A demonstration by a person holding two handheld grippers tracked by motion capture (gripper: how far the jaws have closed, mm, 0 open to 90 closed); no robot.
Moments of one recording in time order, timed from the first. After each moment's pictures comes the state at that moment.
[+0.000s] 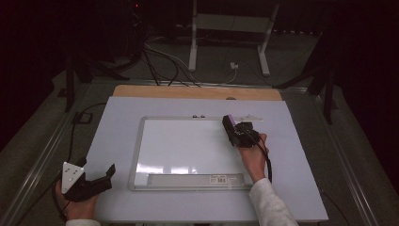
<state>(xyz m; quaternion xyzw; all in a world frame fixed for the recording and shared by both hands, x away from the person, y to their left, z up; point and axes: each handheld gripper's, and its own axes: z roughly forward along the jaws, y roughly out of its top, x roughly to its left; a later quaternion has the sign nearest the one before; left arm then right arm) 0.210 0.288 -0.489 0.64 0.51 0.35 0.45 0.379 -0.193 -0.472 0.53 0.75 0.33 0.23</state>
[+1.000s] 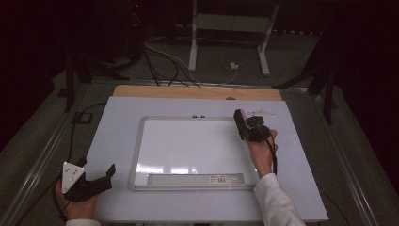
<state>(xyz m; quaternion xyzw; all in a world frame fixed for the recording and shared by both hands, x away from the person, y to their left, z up) 0.210 0.288 -0.489 0.64 0.51 0.35 0.45 0.392 -0.223 -0.462 0.57 0.71 0.32 0.25</state>
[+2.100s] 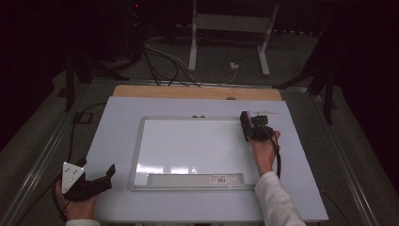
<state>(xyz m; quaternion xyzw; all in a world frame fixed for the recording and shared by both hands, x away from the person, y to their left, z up) 0.210 0.288 -0.490 0.64 0.52 0.35 0.45 0.404 -0.238 -0.478 0.62 0.69 0.29 0.24</state>
